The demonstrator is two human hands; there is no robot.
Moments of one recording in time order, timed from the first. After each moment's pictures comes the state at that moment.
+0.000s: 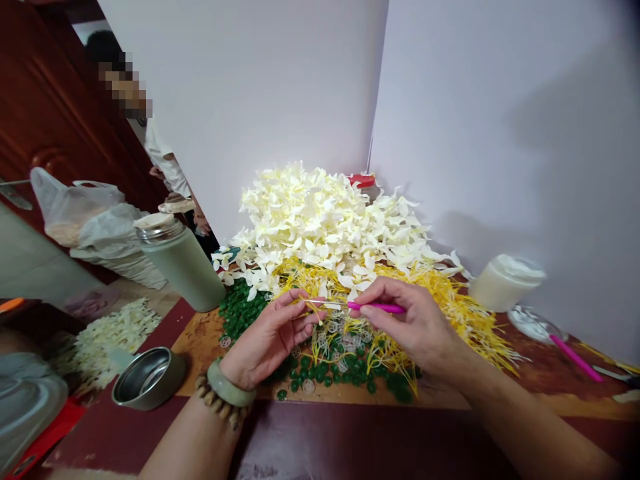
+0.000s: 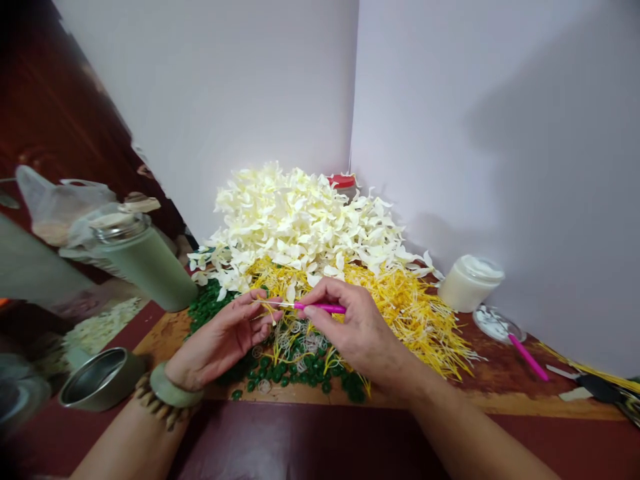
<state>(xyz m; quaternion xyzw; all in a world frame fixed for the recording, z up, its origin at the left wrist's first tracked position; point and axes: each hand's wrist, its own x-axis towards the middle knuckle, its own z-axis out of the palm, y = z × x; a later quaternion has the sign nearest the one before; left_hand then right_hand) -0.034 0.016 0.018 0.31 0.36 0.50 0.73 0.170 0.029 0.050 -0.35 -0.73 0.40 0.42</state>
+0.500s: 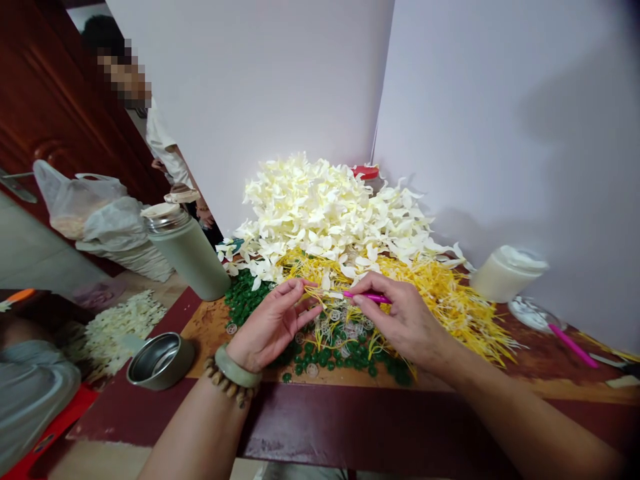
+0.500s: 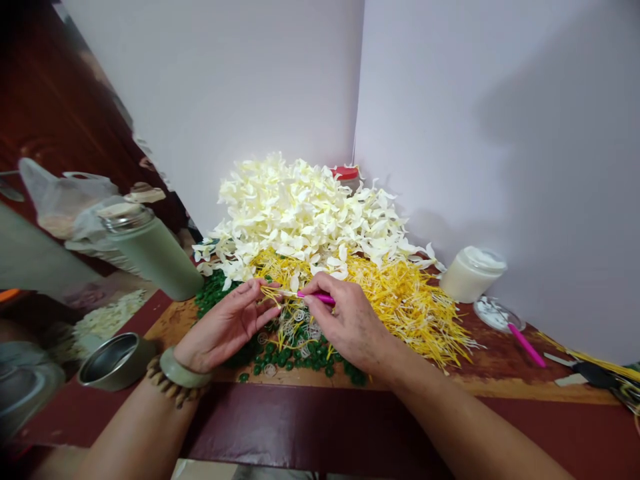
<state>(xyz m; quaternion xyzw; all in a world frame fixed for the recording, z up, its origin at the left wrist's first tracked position) -0.035 0.014 0.019 0.30 0.35 0.53 0.71 0.161 0.028 0.038 -0.39 -0.80 0.28 0.37</state>
